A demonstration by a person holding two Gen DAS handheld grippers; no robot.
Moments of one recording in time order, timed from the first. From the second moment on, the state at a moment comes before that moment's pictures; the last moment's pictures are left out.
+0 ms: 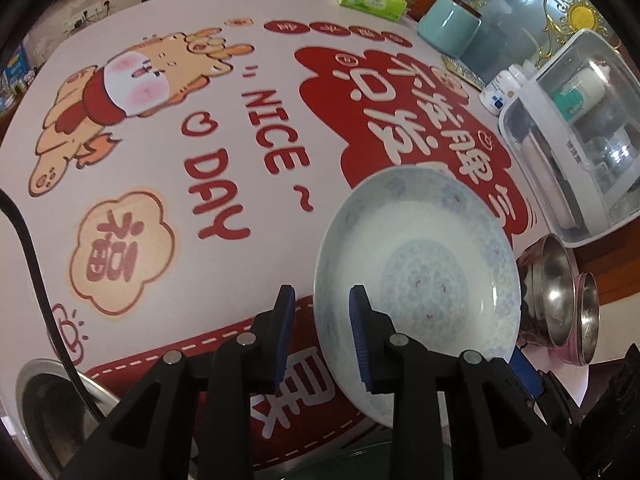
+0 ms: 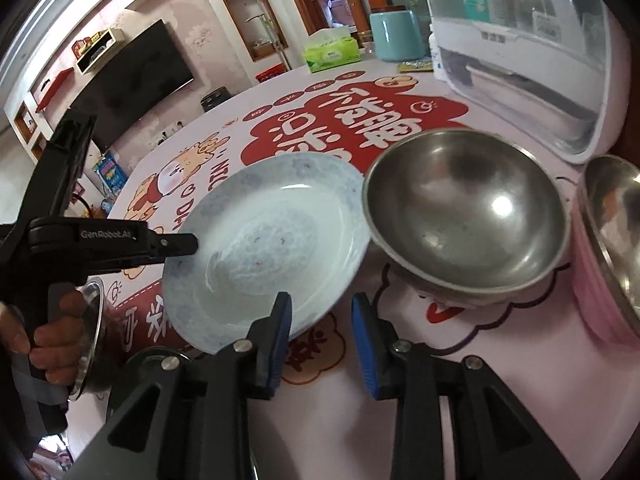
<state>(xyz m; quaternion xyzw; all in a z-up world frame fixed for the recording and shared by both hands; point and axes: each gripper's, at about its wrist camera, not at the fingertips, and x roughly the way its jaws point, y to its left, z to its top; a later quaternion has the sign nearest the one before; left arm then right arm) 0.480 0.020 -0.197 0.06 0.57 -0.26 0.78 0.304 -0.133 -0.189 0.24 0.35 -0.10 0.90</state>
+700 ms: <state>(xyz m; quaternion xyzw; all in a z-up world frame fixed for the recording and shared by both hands) 0.473 0.009 -0.207 0.08 0.55 -0.27 0.78 0.313 -0.140 -0.198 0.28 0.36 -0.08 0.88</state>
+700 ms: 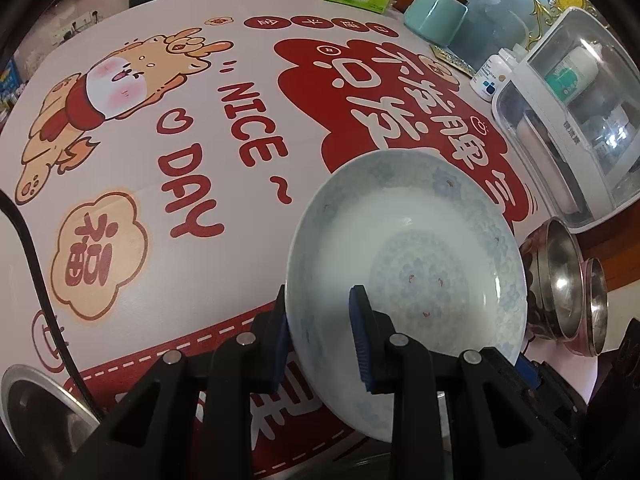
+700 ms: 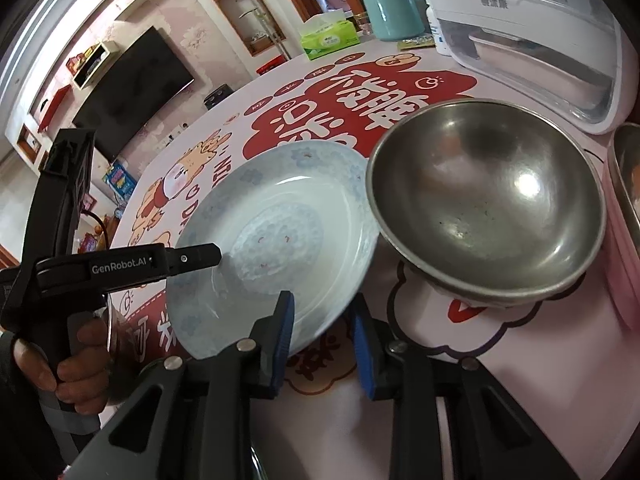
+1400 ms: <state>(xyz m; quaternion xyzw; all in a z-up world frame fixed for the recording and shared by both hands) 0.436 0.034 -0.159 0.07 0.52 -0.27 0.81 0.300 -0.145 -0.188 0.31 0.35 -0.04 0.88</state>
